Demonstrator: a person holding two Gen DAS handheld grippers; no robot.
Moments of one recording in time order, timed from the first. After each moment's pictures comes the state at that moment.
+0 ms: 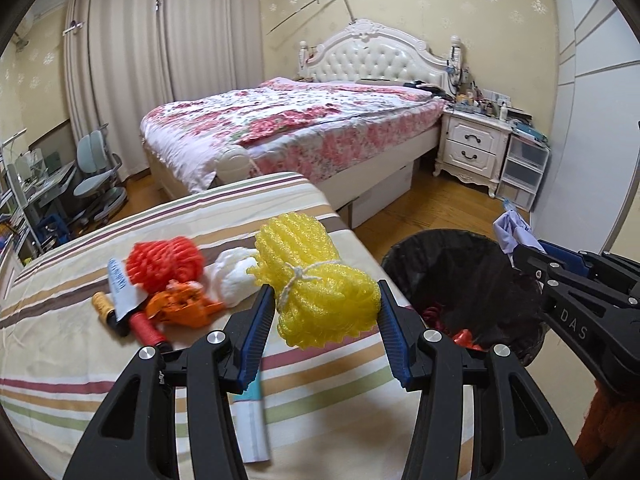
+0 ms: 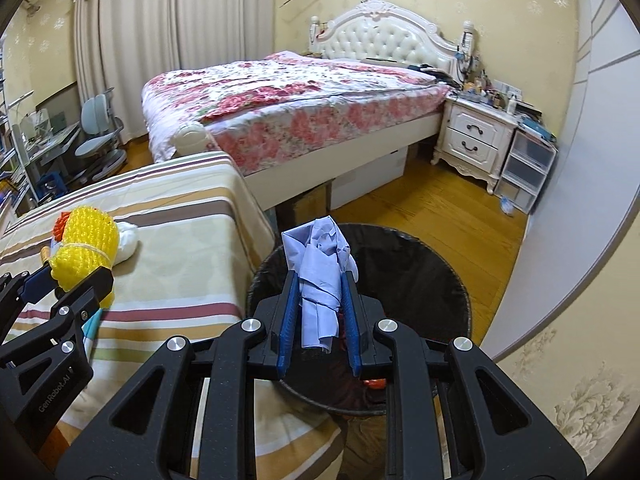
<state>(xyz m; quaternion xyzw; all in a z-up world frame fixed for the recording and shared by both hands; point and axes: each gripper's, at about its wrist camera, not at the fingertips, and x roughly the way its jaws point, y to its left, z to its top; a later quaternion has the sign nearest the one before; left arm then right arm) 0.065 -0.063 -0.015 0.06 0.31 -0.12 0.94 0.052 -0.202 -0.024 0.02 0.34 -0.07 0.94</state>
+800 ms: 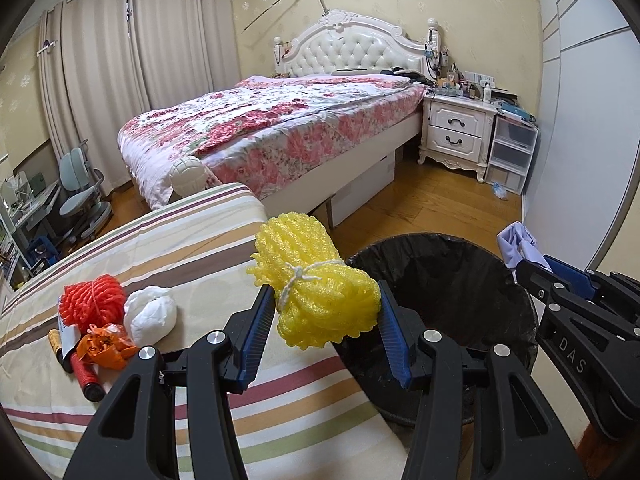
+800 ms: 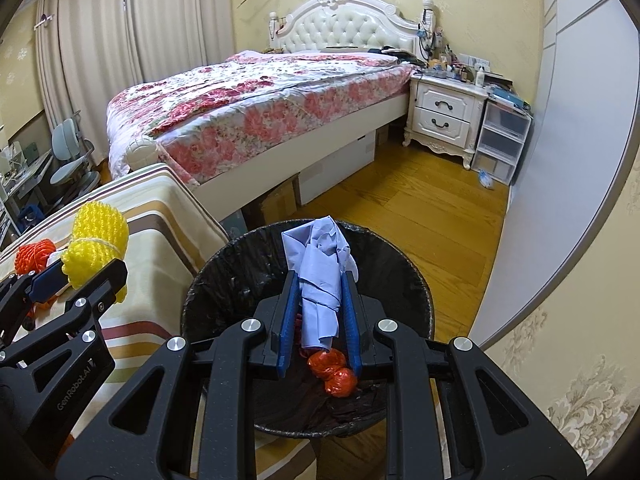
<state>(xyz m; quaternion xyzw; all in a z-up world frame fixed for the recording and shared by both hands) 0.101 -0.143 -0.030 0.10 0.32 -0.14 0.93 0.065 -0.269 -0.042 0.07 0.35 -0.11 0.93</state>
